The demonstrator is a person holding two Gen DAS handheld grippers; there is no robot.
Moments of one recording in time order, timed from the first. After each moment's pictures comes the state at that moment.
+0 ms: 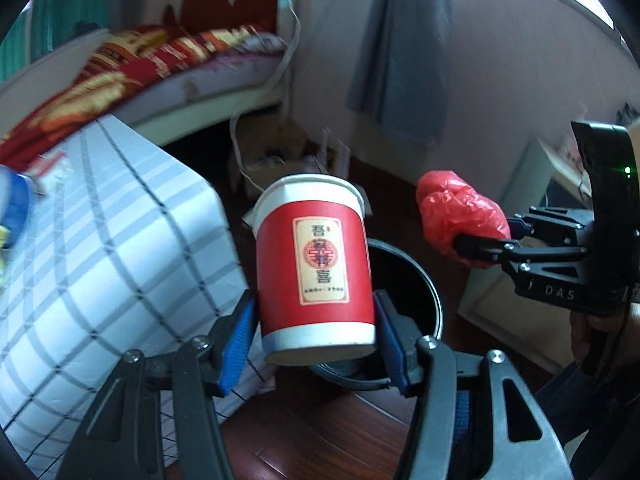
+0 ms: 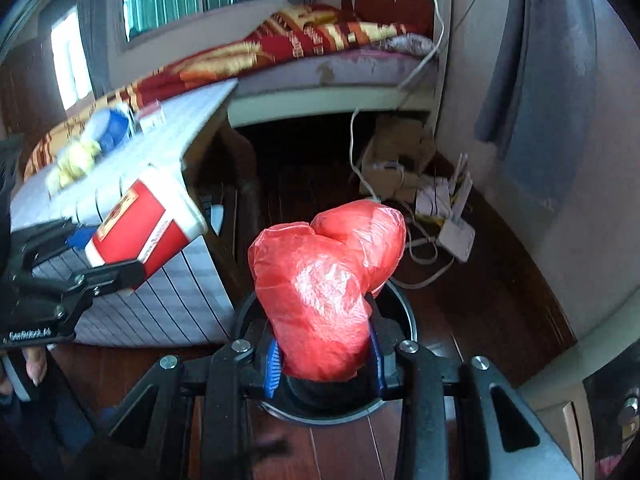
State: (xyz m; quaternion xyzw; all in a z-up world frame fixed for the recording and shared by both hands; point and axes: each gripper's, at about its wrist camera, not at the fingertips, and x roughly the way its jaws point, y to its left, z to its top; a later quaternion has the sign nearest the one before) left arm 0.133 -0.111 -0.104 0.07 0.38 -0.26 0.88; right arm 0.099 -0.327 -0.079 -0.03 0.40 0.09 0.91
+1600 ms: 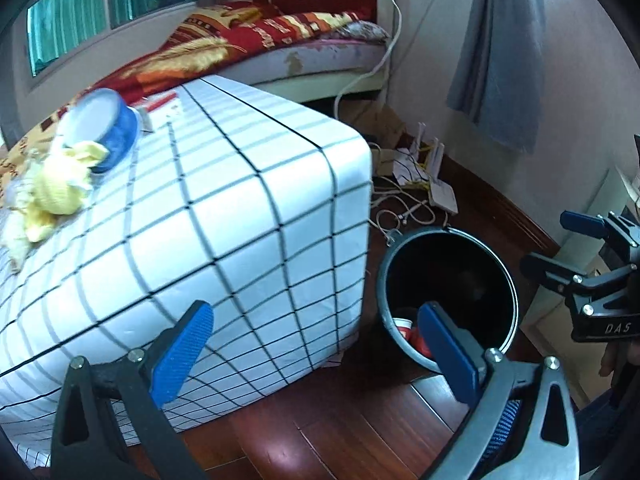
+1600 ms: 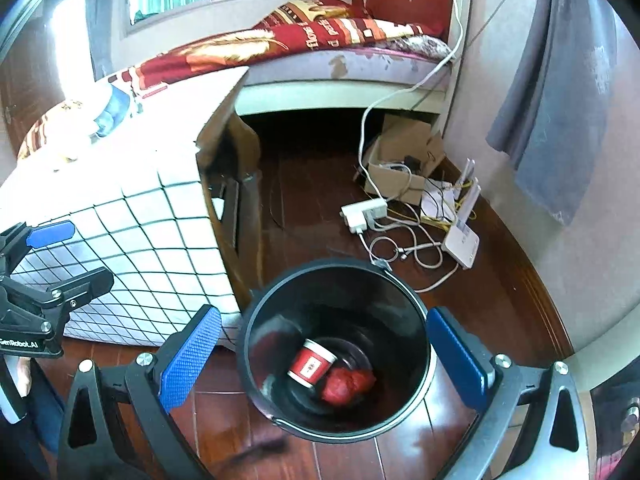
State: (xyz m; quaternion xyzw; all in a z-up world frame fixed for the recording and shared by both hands) left arm 0.114 -0.053 -0.089 0.05 0.40 -0.09 0.91; right arm 0.109 -0.276 -0.086 -0.06 0.40 0.08 0.91
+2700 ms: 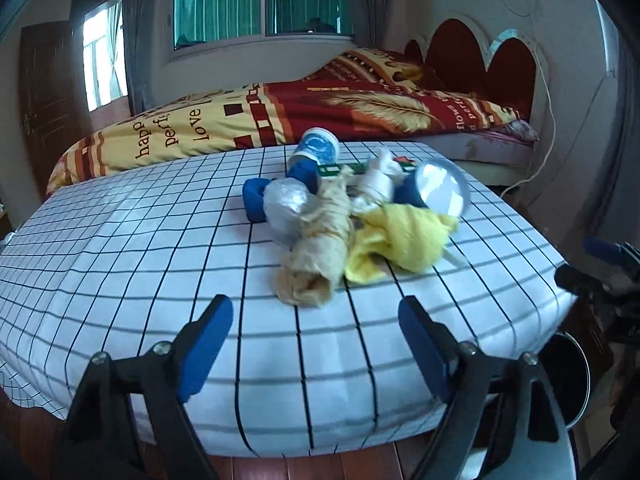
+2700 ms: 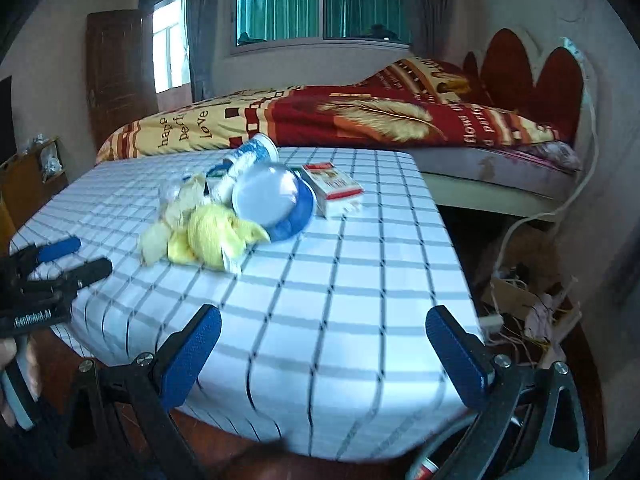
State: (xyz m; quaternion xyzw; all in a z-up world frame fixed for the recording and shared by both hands) left arm 0.118 0.188 -0.036 -0.04 0.31 0.11 0.94; right arm 0.180 -0.043 -0.013 -0.08 0.30 0.25 0.92
